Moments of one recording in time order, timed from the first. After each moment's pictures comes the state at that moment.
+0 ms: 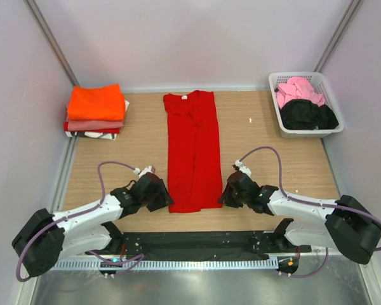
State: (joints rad) left arm -0.79 1.03 0.38 -0.28 -0.05 -1.05; right arm 0.82 1.16 0.38 -0.12 0.06 0.96
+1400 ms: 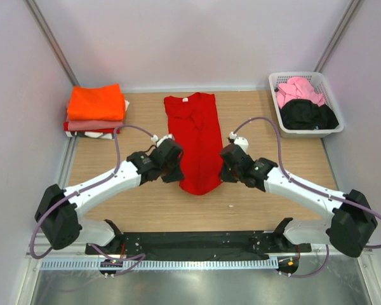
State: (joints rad) left arm -0.84 1.34 0.99 -0.61 -0.12 -0.96; right arm 0.79 1.22 0.82 -0.51 0.25 0.80
